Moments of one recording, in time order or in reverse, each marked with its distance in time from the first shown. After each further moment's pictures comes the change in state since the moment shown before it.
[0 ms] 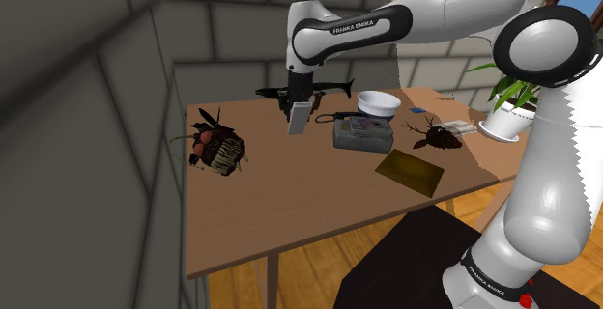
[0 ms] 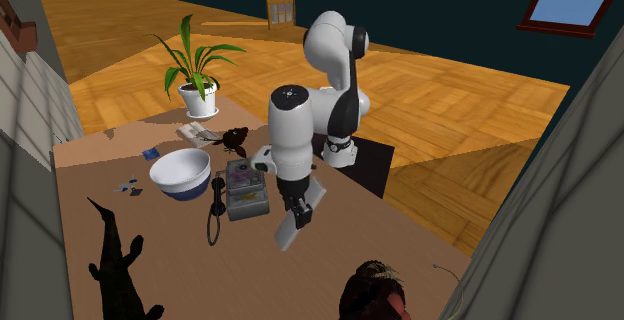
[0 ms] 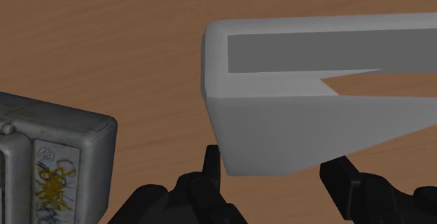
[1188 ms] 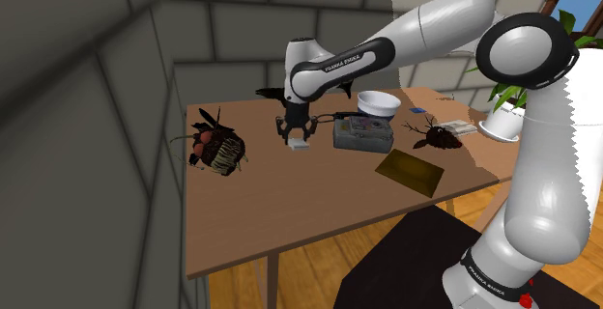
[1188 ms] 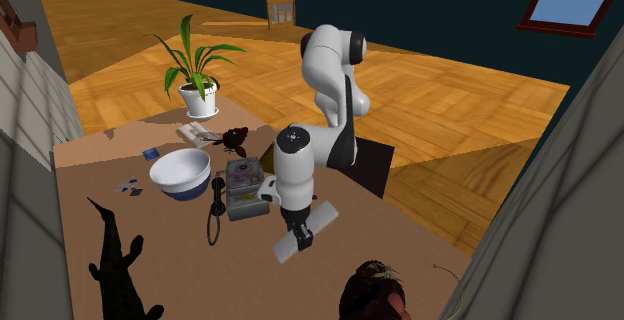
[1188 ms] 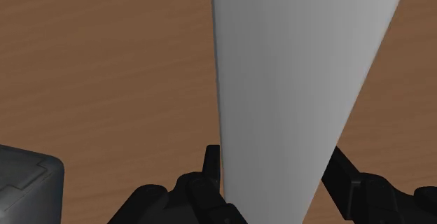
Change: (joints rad) arm 0.004 0.074 -0.005 -0.140 -0.023 0.216 0.018
